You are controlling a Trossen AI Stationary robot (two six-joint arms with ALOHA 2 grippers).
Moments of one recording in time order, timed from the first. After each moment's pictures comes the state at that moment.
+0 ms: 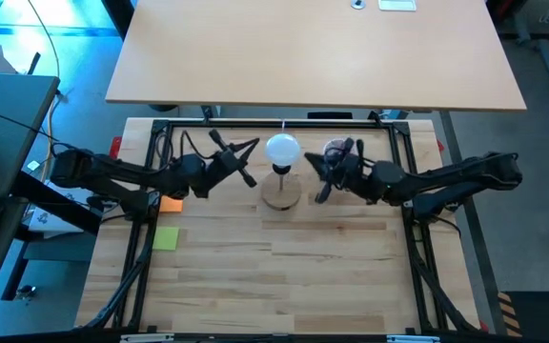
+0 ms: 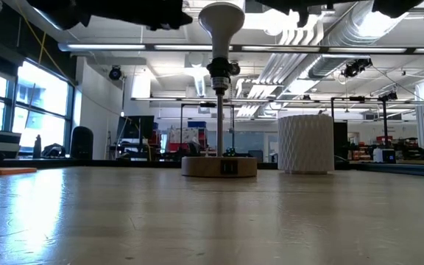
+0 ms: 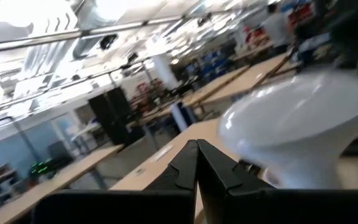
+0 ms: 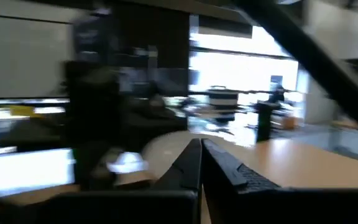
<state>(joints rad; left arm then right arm) 0.03 1.32 0.68 0.89 -0.63 0.59 0.07 1.24 0.69 0.78 0.52 -0.14</state>
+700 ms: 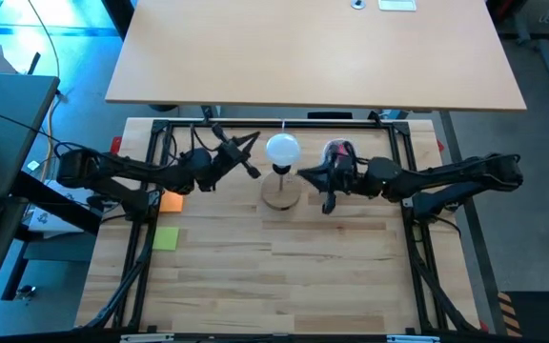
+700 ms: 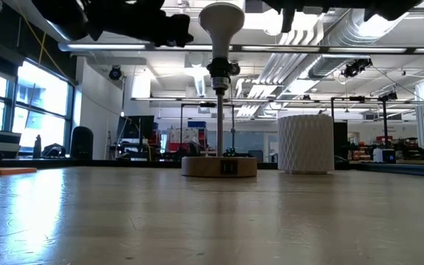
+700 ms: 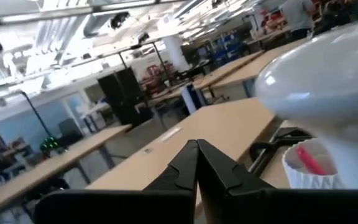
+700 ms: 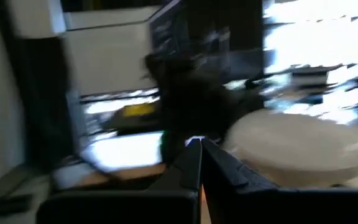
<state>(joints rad) 0.11 1.38 0.68 0.90 -0.63 0.52 0.02 1.23 0.69 0.70 0.15 0.07</state>
